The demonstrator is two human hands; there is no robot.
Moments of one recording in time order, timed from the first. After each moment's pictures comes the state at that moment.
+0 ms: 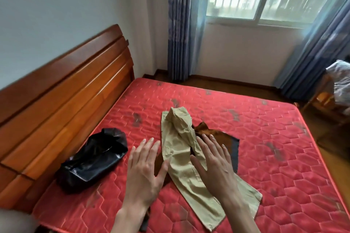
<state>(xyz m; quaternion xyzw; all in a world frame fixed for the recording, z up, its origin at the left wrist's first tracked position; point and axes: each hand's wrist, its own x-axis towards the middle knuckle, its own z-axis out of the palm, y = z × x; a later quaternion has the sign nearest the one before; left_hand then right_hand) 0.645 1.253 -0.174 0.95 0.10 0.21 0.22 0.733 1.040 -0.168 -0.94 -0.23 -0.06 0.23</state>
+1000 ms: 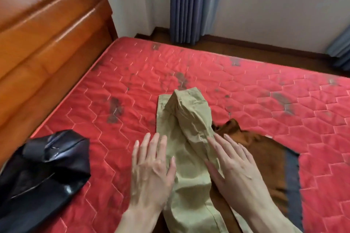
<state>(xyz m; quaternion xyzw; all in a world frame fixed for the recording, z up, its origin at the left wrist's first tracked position) 1.013 1.356 -0.512 0.98 0.13 0.11 0.11 1.083 1.150 -0.488 -0.96 -0.26 -0.01 0.12</state>
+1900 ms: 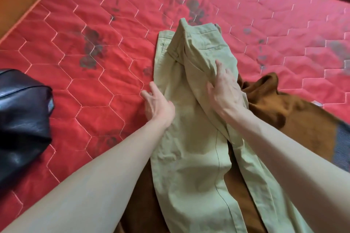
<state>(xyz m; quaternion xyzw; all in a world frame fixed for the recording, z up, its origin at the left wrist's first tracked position) 1.154 1.386 -0.739 0.84 0.42 -0.08 0.33 1.243 1.244 -0.699 -0.97 -0.14 0.09 0.20</state>
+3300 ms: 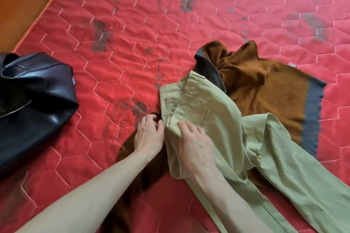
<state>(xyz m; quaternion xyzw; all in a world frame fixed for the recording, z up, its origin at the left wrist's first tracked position) 0.940 1.351 -0.728 0.87 0.33 -0.10 0.36 0.958 1.203 -0.687 -0.96 -0.19 0.12 0.14</state>
